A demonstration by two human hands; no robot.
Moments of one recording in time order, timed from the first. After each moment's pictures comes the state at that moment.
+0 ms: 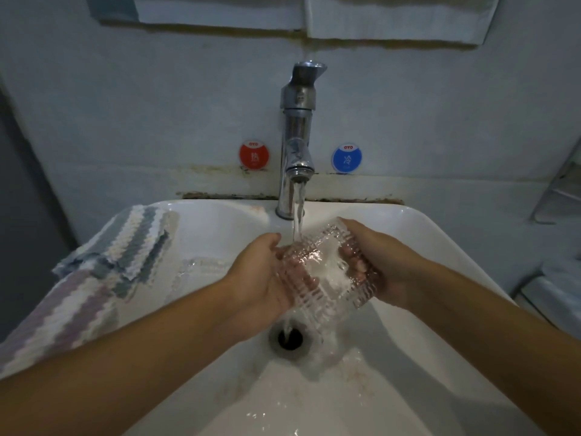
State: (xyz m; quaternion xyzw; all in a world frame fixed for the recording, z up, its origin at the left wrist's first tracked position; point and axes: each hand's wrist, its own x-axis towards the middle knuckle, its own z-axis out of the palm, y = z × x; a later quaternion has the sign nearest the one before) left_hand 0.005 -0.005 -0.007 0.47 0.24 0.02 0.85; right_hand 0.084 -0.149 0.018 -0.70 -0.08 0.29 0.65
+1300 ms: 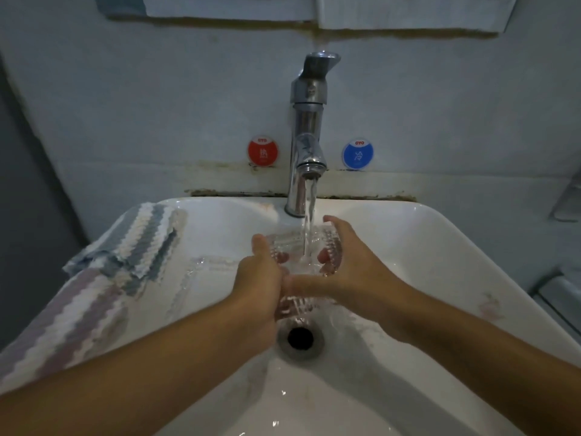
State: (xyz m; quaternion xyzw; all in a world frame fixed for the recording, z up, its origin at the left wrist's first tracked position) left_hand -0.005 -0.011 -0.014 0.56 0.31 0.13 0.76; right_hand 0.047 -0.130 0.006 -0.74 -0.32 0.19 0.56
